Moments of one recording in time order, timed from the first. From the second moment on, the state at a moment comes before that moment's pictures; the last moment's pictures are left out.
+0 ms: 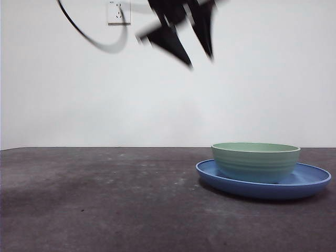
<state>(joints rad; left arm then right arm) -0.69 1.94 2.06 -0.91 0.11 -0.17 0.11 0.72 0.98 -1.07 -0.49 -0.03</state>
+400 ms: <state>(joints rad) -0.52 1.60 1.98 -1.07 0.11 -0.12 0.11 0.72 0.98 -1.07 -0.49 -0.03</state>
